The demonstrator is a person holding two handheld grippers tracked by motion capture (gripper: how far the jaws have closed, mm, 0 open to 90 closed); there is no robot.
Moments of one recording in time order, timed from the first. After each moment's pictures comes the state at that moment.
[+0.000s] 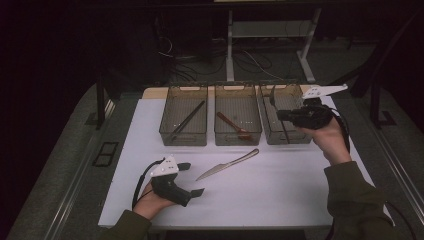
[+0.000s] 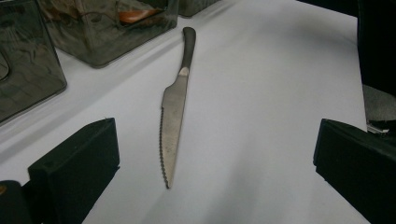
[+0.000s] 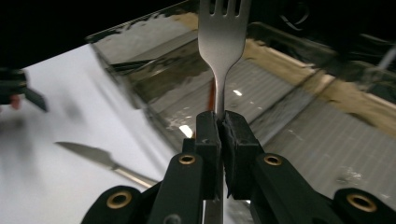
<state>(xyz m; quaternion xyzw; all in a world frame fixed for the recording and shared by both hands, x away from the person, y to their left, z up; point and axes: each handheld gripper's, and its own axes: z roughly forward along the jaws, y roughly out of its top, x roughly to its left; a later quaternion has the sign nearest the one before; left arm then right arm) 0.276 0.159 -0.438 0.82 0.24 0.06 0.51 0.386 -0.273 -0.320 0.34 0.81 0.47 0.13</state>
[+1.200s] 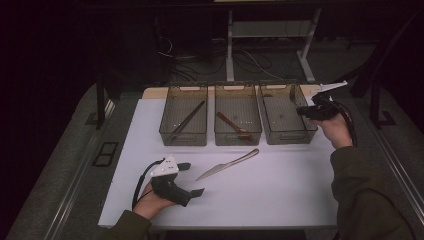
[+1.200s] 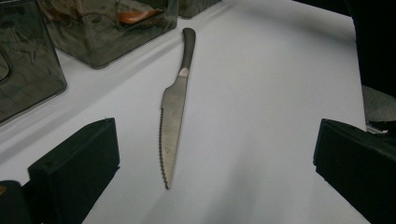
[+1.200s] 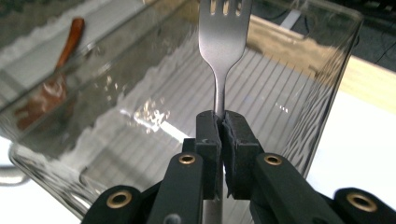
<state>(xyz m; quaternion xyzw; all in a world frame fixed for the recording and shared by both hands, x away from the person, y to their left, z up) 0.276 0.159 -0.438 0.82 0.24 0.06 0.51 0.454 -0.331 -0.374 0.45 0.80 0.35 0.18</state>
